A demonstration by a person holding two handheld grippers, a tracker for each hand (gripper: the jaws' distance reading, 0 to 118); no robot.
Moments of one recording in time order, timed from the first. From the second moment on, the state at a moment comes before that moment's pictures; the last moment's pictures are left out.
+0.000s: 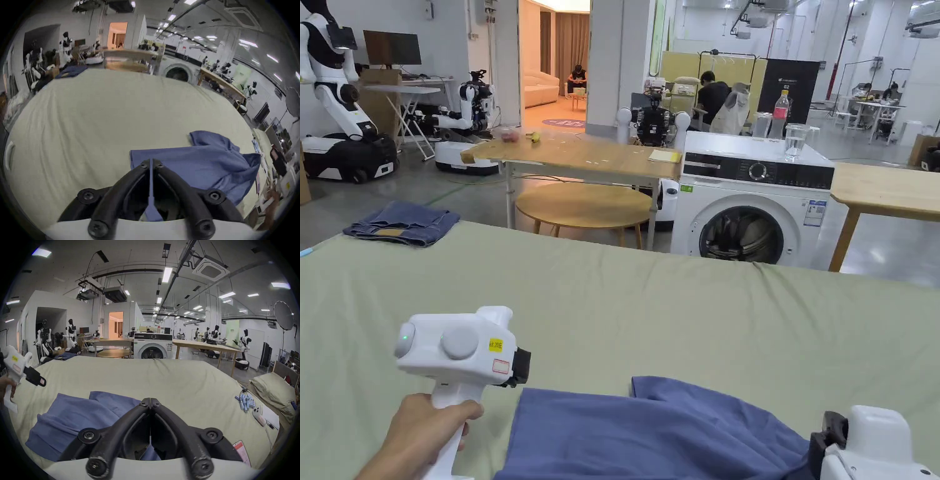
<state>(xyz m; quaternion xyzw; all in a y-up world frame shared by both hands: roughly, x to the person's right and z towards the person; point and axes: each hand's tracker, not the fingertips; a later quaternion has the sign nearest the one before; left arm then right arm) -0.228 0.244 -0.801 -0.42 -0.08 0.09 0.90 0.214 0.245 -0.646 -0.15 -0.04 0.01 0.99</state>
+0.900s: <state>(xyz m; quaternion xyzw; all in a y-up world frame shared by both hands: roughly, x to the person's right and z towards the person) -0.193 0.221 -0.794 -0.40 -0.08 0.00 0.91 0.325 0.230 -0.667 -0.31 -0.07 -0.03 0.95</state>
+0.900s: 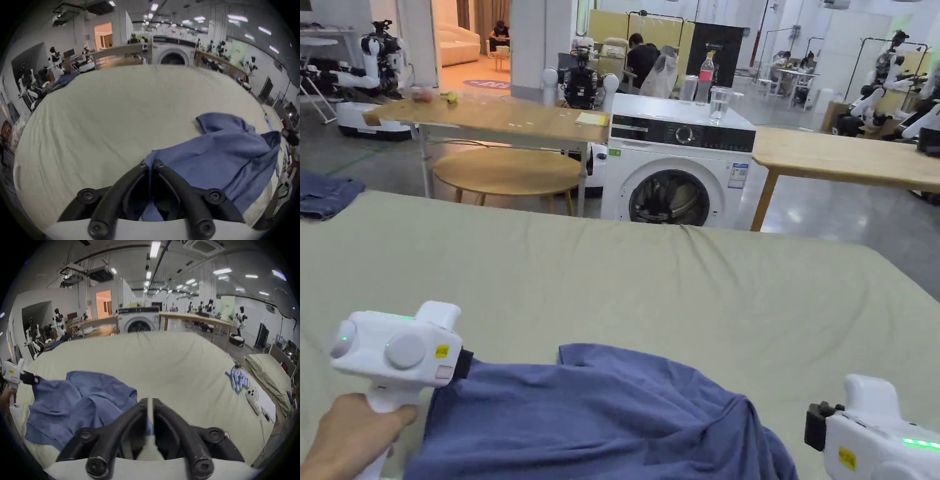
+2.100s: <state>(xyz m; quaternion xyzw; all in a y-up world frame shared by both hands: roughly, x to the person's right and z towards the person) -0.275 0.405 -0.744 -0.25 -0.01 0.02 0.97 0.336 0.375 -0.719 -0.21 -0.05 0.00 0.98</state>
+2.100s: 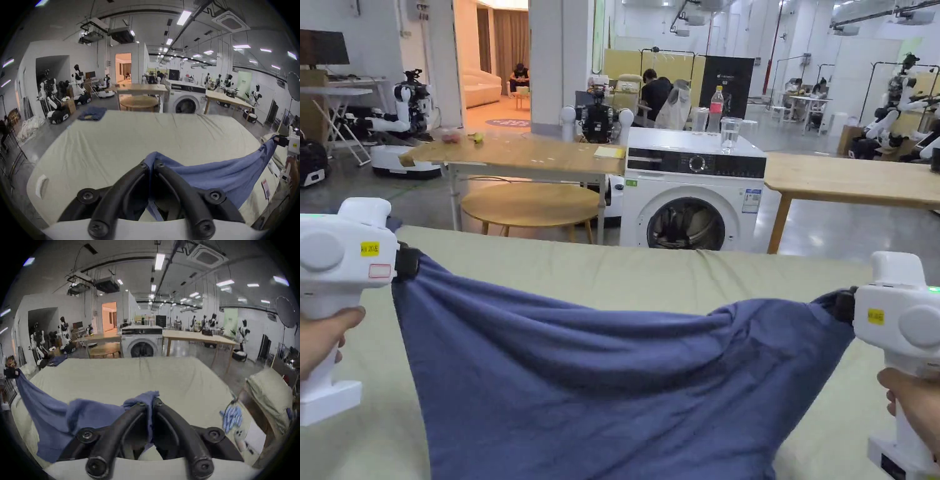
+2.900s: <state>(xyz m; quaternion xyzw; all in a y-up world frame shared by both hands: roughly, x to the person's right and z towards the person) -0.308 0.516 -0.802 -0.17 0.04 0.01 0.98 0.306 0.483 -0.801 -0.13 -0.07 0.02 0.99</state>
